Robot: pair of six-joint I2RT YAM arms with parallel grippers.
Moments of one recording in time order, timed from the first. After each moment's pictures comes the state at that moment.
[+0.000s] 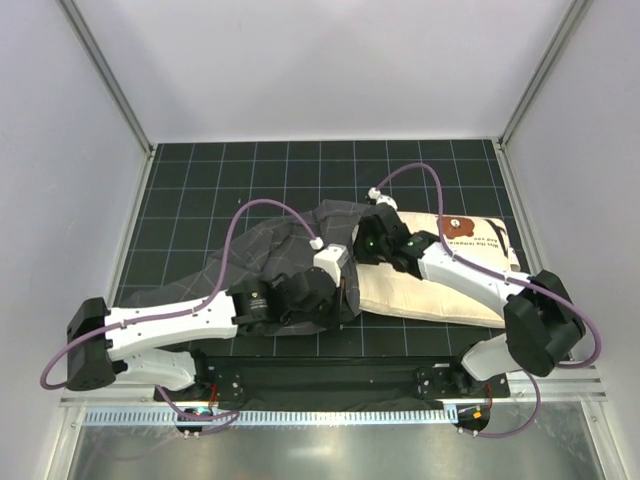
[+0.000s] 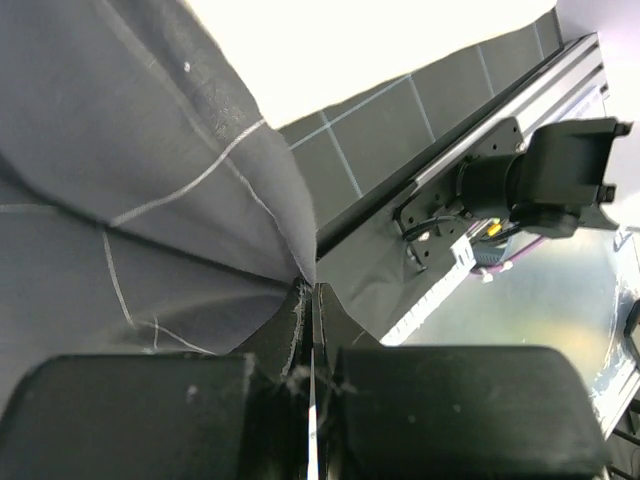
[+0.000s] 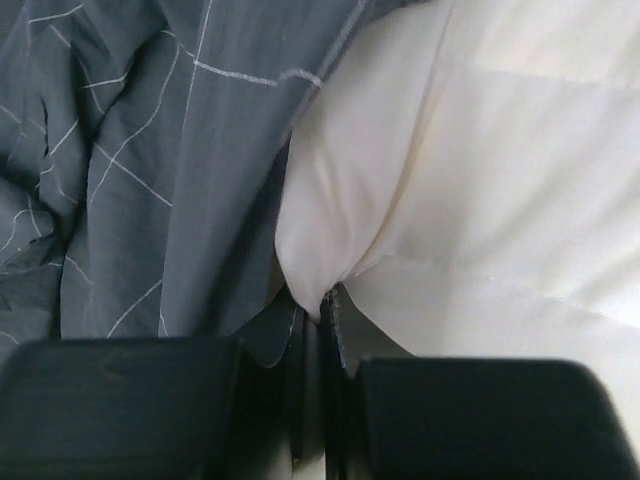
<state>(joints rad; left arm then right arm) -1.27 1.23 0.96 -0.37 -0.17 -0.84 0.66 1.45 0.95 -0.30 0.09 0.67</state>
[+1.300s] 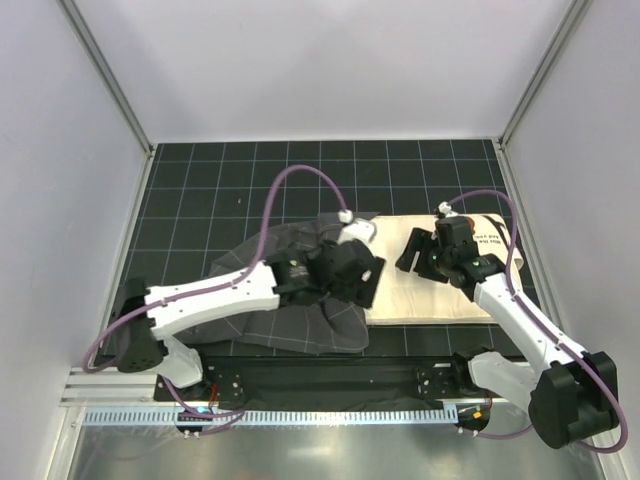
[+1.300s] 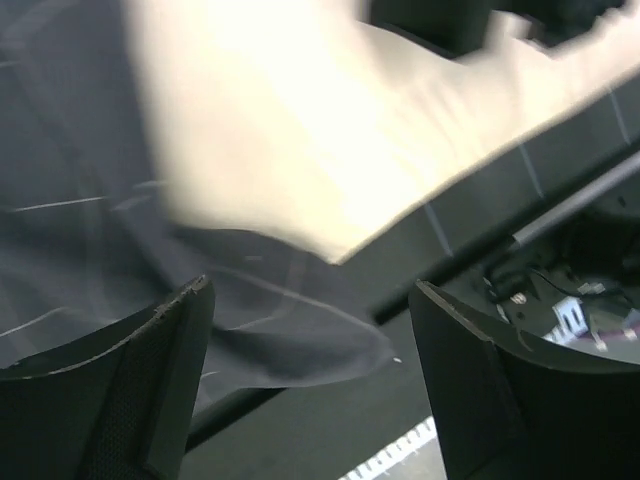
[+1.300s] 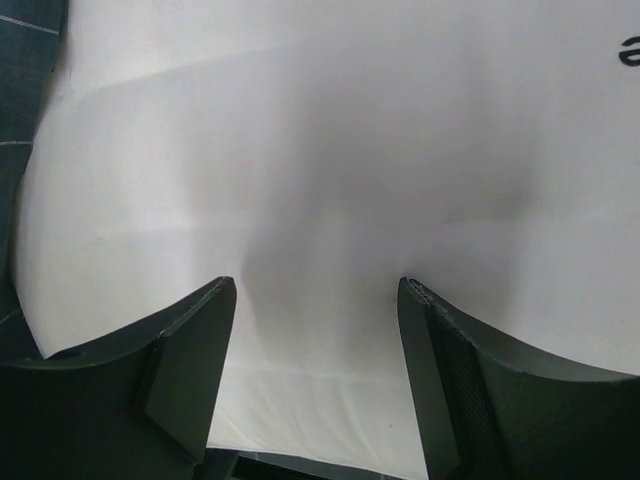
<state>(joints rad) -1.26 1.57 1.40 -0.68 -0.33 -0.66 0.28 1.04 0.68 -0.48 -0.06 0.54</state>
